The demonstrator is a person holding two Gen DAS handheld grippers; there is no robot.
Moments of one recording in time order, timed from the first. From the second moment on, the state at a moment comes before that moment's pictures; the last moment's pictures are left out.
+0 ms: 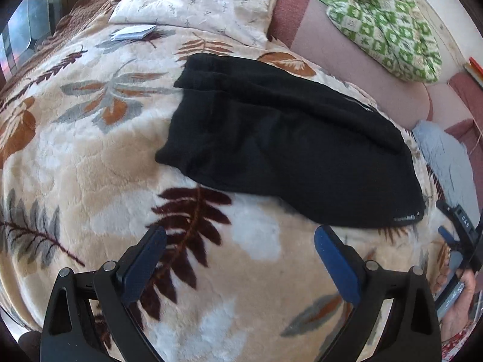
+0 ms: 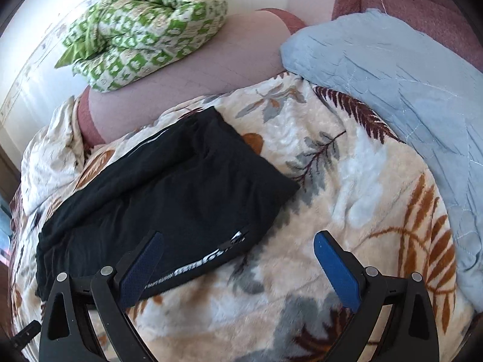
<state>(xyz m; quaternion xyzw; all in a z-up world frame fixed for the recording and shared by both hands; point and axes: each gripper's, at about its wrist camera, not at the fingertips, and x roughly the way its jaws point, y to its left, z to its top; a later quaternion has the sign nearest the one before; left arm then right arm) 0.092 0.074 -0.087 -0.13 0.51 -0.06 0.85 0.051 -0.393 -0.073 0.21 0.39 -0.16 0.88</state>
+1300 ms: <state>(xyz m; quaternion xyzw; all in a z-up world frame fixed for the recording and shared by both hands) 0.096 0.114 -0.051 -0.18 0.47 -0.04 0.86 0.051 -0.411 -0.066 0.34 0.39 -0.10 0.85</state>
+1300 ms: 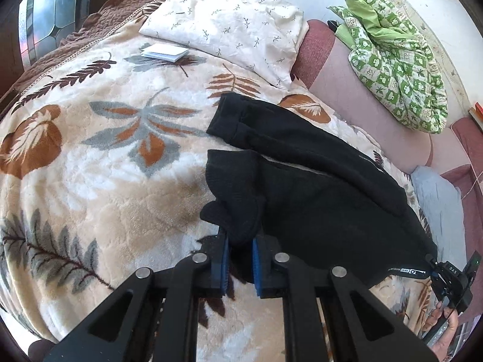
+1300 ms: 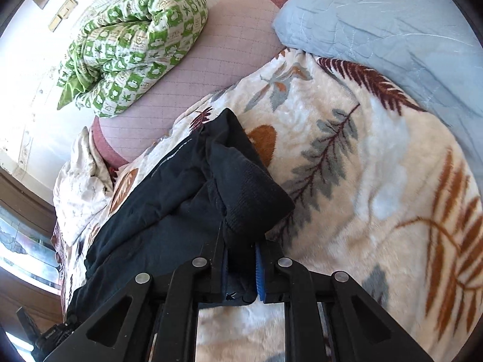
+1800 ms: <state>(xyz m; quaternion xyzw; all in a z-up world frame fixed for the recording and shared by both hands) 0.029 0.128 -0.073 -0.19 0.49 -0.03 0.85 -0.046 -0.421 -0.077 0.38 0.40 -0.10 0.83</state>
